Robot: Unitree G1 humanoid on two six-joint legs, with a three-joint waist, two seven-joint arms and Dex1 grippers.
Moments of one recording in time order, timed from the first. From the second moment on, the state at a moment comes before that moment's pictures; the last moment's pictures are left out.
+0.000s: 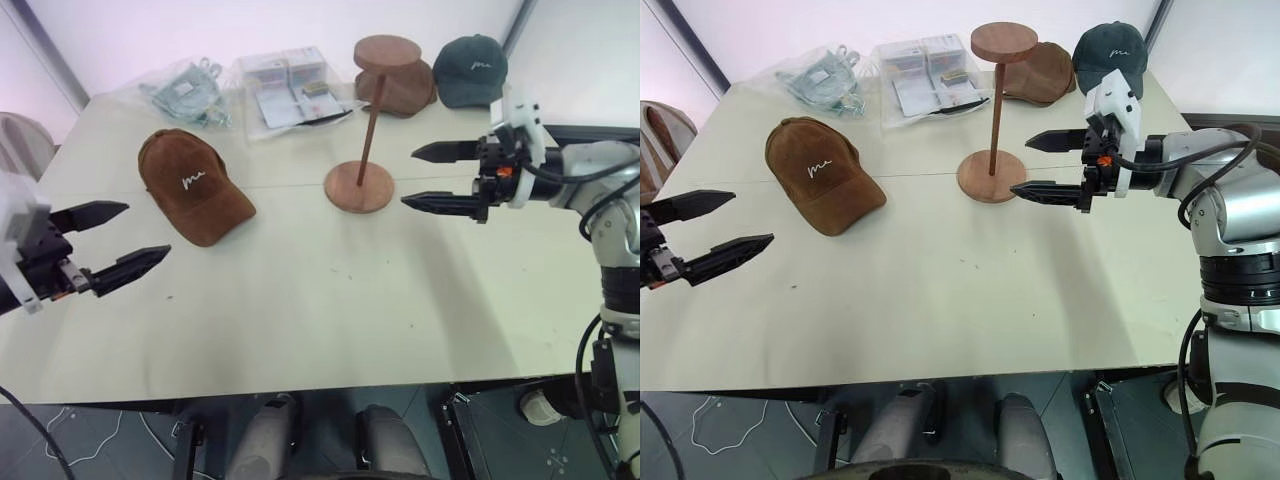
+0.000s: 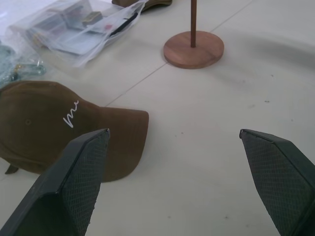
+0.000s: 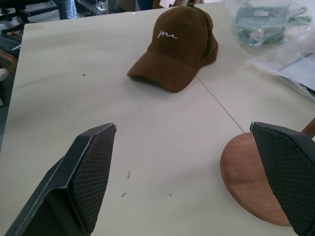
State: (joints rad) left arm 0.10 1.04 0.84 -0.59 -0.90 0.87 -0.80; right arm -0.81 -0.85 -0.01 0.04 0.51 0.63 1.23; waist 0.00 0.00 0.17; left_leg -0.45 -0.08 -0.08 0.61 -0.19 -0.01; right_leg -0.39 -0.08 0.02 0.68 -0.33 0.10
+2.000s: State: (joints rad) left arm 0.02 0.83 0.00 -0.41 0.23 0.30 -0.31; right arm -0.81 -0.85 -0.02 0.00 0.53 0.69 1.22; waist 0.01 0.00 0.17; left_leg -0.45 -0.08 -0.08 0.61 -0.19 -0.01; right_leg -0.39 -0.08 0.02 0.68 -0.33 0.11
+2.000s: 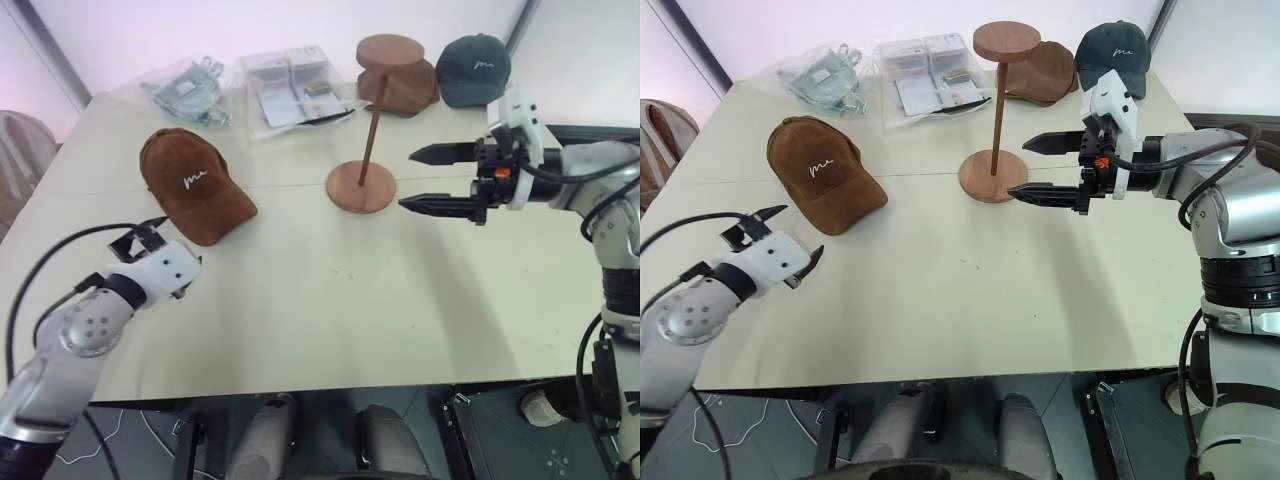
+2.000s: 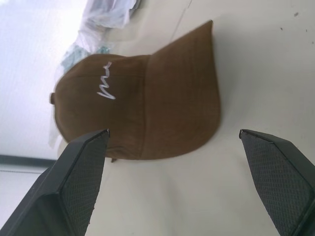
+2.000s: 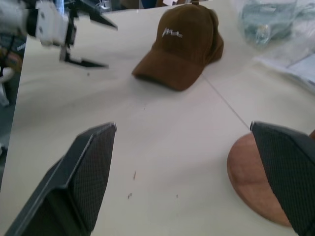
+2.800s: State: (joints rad) left arm -0.23 0.56 -0.15 0.09 0.52 0.09 -0.02; right arm -0.81 -0.87 -0.02 -0.05 0.54 0.74 1.19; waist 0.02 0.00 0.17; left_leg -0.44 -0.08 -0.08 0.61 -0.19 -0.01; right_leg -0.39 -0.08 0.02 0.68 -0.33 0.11
